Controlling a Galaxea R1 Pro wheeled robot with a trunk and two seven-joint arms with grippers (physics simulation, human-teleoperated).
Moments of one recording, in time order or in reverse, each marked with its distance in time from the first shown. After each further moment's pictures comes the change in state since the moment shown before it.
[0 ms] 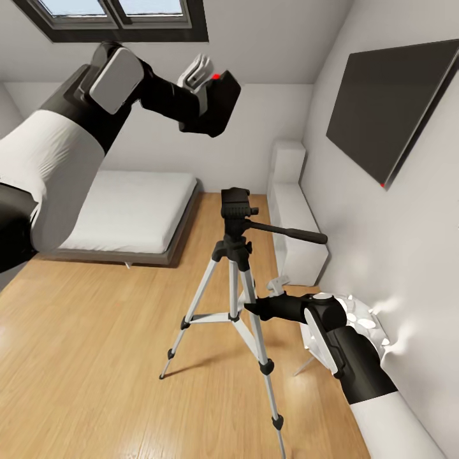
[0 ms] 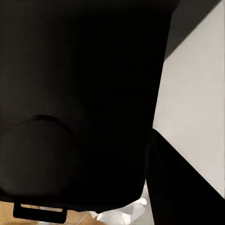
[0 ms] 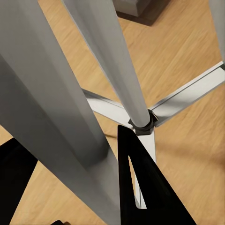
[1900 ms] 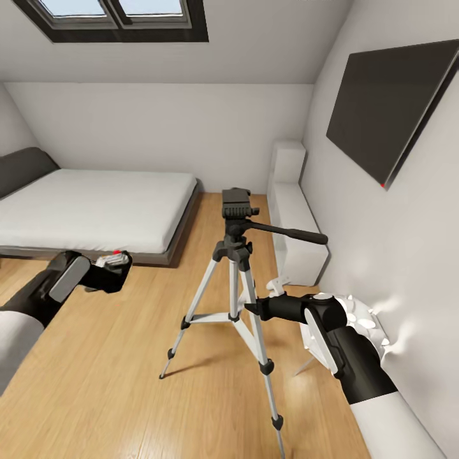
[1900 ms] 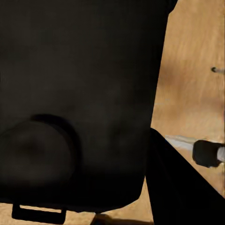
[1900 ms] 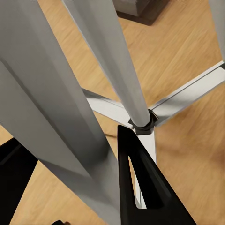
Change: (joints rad) left arm 0.912 0.480 0.035 -0.377 -0.053 -0.044 0.383; right arm 0.000 0.000 -0.003 0.006 -0.001 -0.003 0.002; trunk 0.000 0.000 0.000
